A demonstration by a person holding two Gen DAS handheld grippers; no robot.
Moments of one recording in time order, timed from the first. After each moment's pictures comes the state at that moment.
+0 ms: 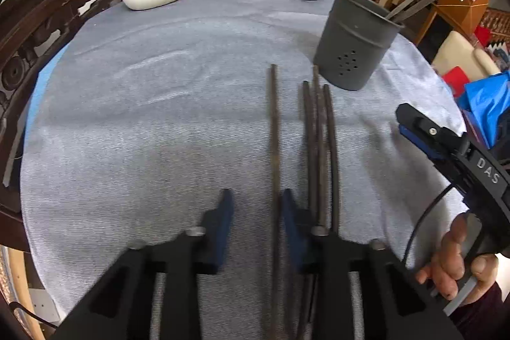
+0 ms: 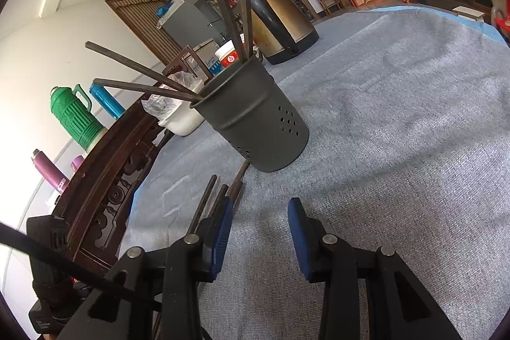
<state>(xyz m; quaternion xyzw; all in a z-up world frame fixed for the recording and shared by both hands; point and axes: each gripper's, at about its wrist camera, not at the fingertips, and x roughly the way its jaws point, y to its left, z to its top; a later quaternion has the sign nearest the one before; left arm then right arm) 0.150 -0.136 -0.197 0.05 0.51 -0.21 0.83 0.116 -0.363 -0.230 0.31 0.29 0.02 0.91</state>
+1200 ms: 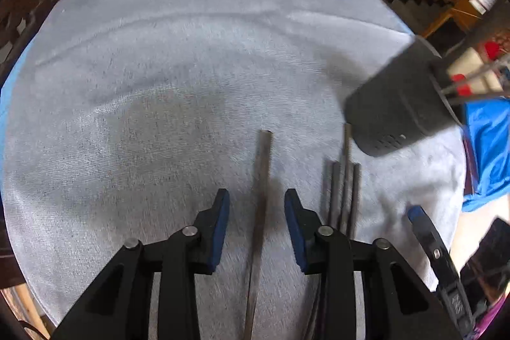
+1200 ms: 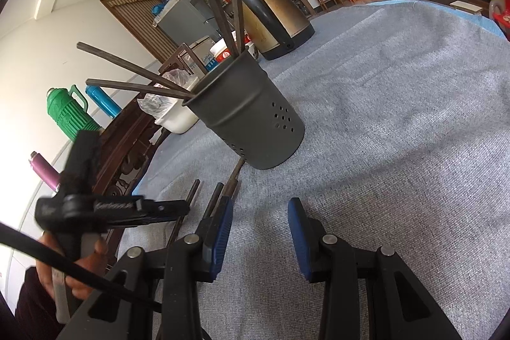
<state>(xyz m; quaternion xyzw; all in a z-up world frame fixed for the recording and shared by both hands) 0.273 -0.162 -0.197 0.02 0.60 -0.21 0.77 0.118 -0.364 -0.234 0.32 0.30 0.02 0.90</state>
